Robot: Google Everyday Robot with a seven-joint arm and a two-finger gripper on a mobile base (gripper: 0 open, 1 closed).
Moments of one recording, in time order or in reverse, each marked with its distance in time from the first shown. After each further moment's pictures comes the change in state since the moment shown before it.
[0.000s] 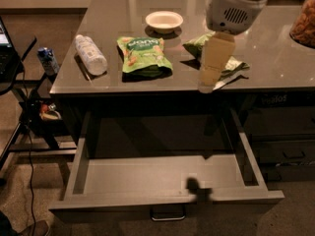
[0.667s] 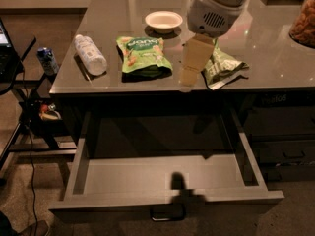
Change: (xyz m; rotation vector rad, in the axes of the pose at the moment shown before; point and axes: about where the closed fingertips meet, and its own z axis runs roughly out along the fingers) arm -0.034 -0.004 0.016 0.010 -0.077 0.001
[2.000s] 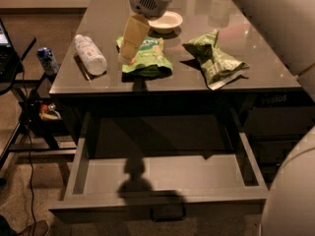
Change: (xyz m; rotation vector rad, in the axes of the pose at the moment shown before) arm -0.123 -0.065 0.051 0.001 -0.155 0.050
